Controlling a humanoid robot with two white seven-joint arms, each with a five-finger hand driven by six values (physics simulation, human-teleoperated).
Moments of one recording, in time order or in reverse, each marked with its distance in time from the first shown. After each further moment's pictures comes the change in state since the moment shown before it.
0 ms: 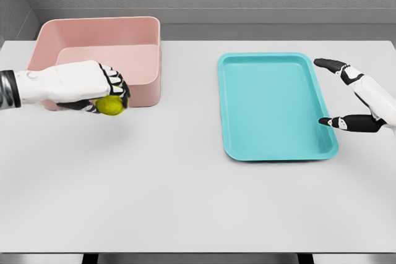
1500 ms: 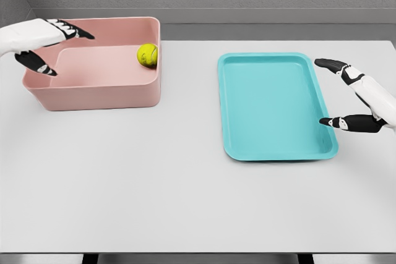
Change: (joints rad) left arm -0.195 -0.100 -0.036 0.521 0.053 0.000 -0.027; right arm 0.003 -0.001 -0.003 0.001 -0.001 0.000 0.000
